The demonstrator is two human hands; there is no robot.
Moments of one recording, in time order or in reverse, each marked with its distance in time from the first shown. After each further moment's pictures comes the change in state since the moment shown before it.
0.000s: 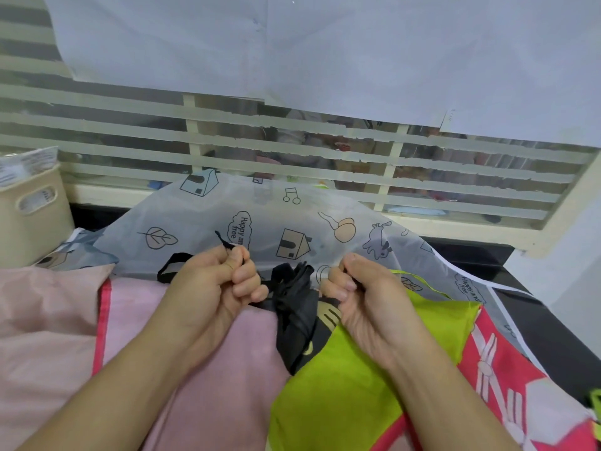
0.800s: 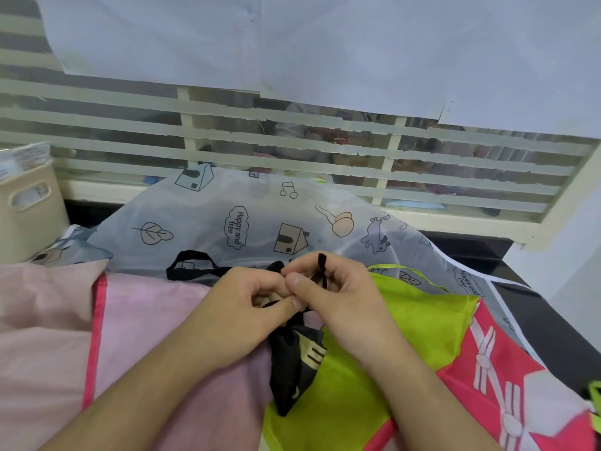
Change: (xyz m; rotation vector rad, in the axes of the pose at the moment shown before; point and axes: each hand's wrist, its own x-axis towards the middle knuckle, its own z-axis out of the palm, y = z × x) left_hand -0.011 -0.019 0.001 0.921 -0.305 0.185; right_hand -0.009 0.021 0.005 -0.874 -0.118 -0.288
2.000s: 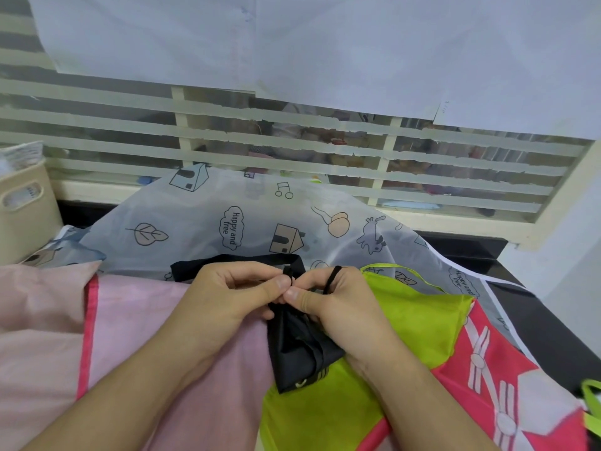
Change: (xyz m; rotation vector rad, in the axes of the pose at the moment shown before) left_hand 0.000 0.005 0.002 -0.426 0.213 -0.150; right_hand -0.004 -0.002 -0.004 0.036 -0.035 0.210
